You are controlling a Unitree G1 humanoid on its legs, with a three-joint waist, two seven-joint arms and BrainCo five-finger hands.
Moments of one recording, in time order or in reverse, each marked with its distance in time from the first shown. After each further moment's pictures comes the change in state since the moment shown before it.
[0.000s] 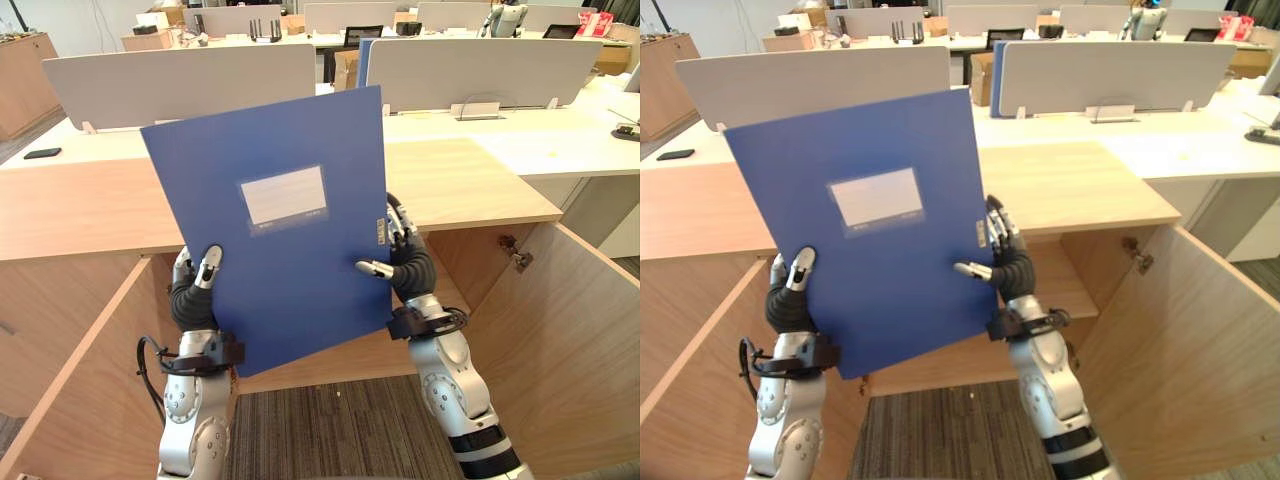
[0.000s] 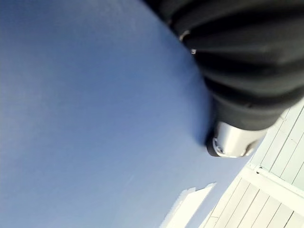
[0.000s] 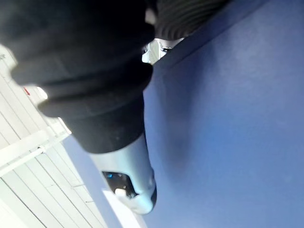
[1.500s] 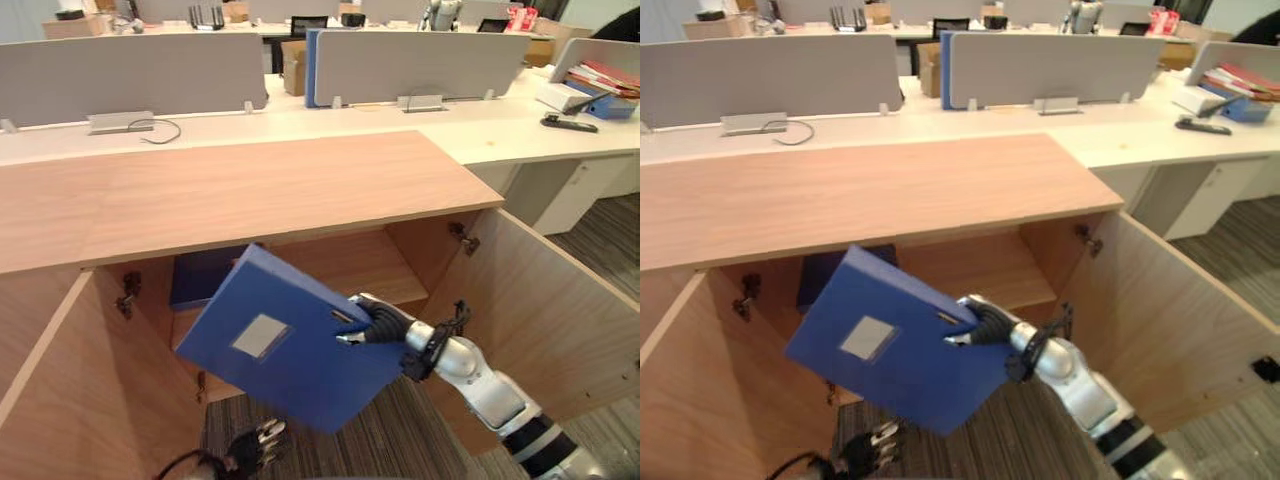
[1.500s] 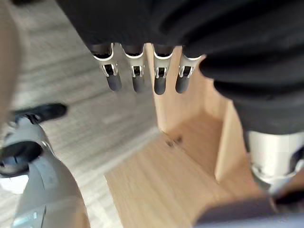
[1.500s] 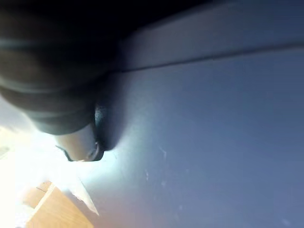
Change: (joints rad) left arm -0.058 0.163 -0.153 1.413 0.026 0.195 -0.413; right arm -0.056 -0.390 0.277 0.116 -0.781 -0.002 0.144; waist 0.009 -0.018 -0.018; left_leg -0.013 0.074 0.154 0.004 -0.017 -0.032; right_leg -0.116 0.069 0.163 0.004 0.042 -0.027
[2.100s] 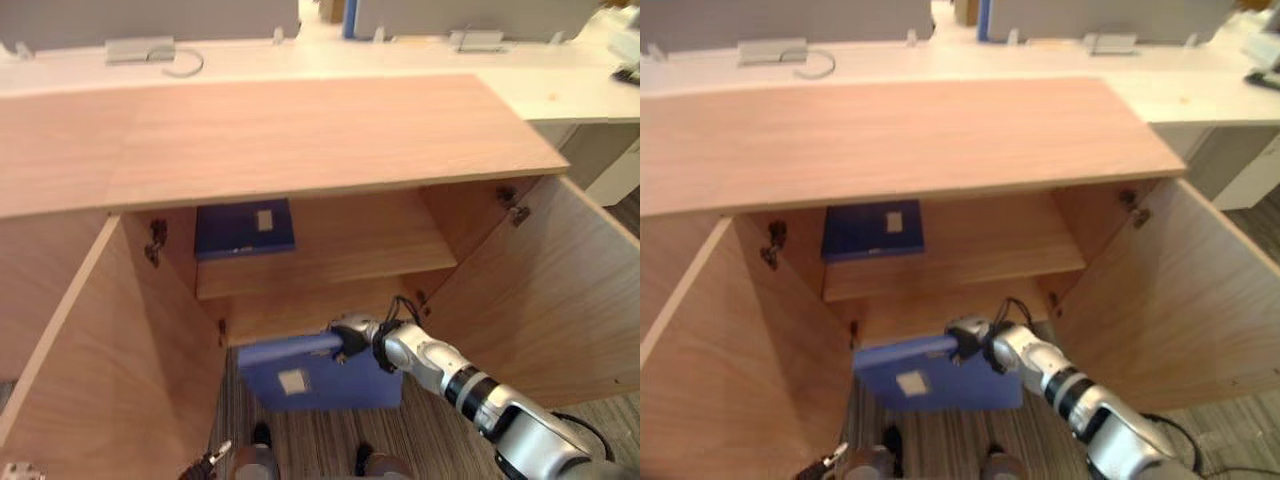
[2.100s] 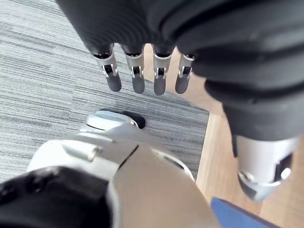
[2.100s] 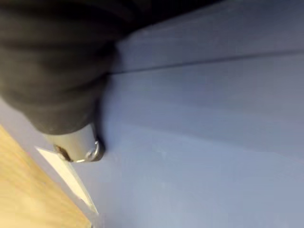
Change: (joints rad) left arm -0.025 -0.030 0.327 0.040 0.069 0.022 0.278; right arm -0.375 0.161 0.186 0.605 -0.525 0.047 -0.084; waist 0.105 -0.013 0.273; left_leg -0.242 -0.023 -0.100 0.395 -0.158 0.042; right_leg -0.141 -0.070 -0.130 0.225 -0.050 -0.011
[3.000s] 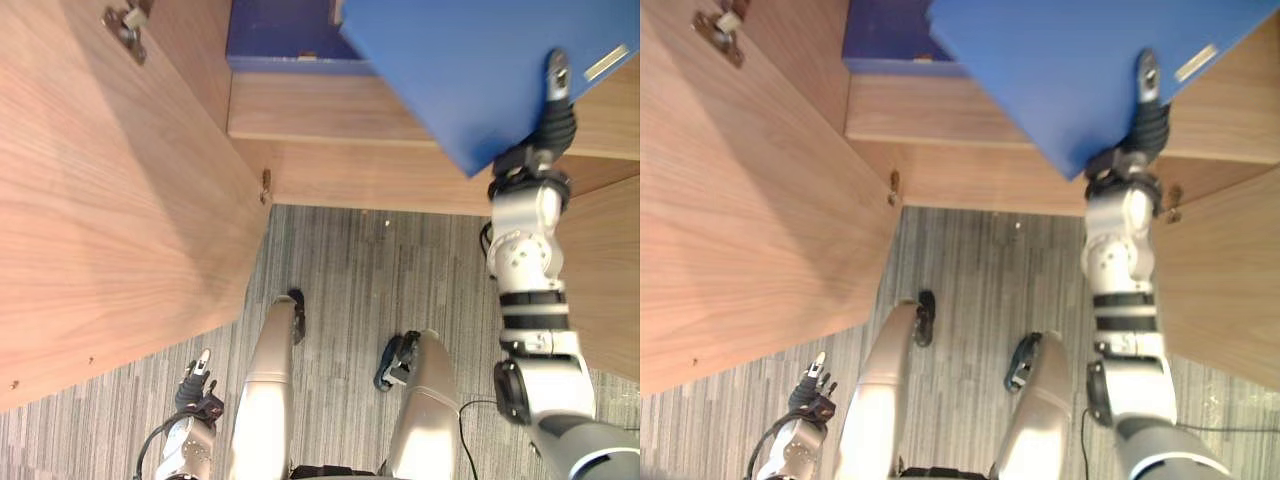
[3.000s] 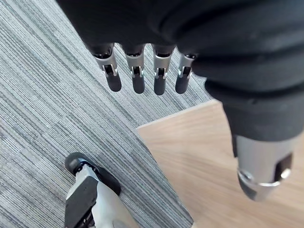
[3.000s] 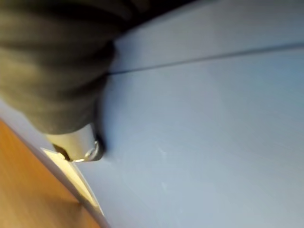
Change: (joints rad) left arm -0.053 -0.131 0.151 -0.416 -0.195 -0.011 0.173; right arm -0.340 -0.030 -0.853 -0.279 1.775 -0.030 -0.439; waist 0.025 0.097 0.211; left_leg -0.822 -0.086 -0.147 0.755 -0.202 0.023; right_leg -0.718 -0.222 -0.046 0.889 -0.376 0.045
